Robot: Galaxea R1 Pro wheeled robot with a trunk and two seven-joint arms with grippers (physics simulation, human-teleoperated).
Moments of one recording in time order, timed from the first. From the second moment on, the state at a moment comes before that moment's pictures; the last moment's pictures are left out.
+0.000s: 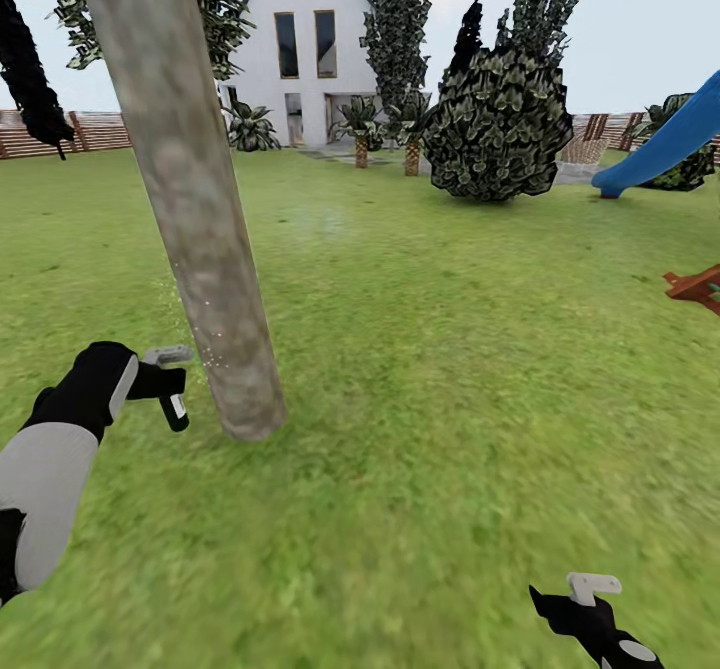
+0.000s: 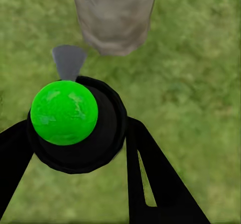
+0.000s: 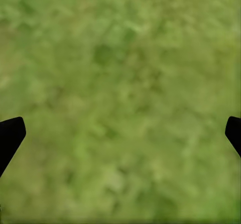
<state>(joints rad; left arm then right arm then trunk) -1.09 0.29 0.11 -0.65 -0.07 0.93 -0.24 -0.46 -0.20 -0.45 -0.25 0.29 -0.20 0.21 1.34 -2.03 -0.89</state>
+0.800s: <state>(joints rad) -0.94 0.28 0.11 -0.74 -0.16 0.92 -0.25 -0.46 -0.20 -0.45 -0.25 0.29 -0.20 0.21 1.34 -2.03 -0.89</state>
